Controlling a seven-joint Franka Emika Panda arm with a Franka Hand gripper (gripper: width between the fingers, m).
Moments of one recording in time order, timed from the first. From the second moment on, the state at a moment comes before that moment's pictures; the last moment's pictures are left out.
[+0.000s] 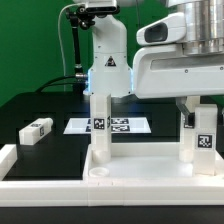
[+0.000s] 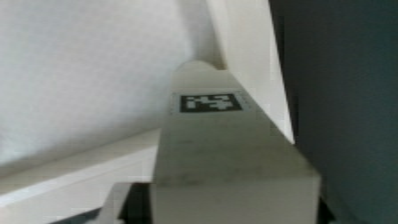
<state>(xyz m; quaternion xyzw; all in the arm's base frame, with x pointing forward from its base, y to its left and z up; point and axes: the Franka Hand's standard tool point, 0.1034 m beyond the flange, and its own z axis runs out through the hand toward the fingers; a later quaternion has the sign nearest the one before) 0.652 0.102 0.106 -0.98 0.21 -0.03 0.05</state>
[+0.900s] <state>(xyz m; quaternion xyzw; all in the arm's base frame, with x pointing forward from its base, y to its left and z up) 0.651 0.098 0.104 -0.72 0.69 0.04 0.08</state>
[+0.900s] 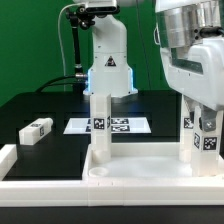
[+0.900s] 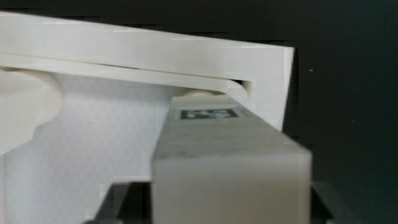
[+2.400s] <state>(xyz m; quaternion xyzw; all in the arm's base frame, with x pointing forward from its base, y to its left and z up) 0.638 0.117 0.100 -0.73 0.67 0.02 0.12</state>
